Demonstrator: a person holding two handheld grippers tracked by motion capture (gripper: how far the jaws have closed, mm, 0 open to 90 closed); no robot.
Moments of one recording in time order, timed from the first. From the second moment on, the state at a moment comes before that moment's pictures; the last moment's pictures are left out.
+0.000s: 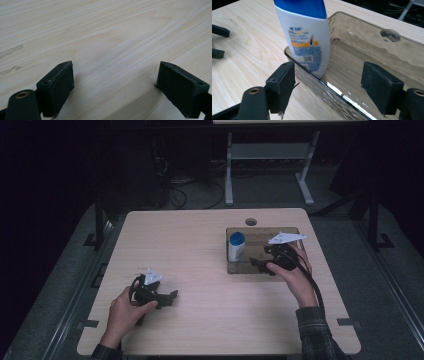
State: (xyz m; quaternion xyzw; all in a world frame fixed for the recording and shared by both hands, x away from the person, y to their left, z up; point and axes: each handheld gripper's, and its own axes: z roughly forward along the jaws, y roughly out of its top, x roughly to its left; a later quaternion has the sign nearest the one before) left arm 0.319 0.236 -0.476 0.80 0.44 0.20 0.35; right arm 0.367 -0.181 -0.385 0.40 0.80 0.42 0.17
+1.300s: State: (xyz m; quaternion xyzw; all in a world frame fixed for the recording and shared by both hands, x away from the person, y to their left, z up) left arm 0.319 0.237 -0.476 0.81 0.44 0.20 0.34; right arm 0.296 -0.247 -0.418 0.45 0.78 0.40 0.17
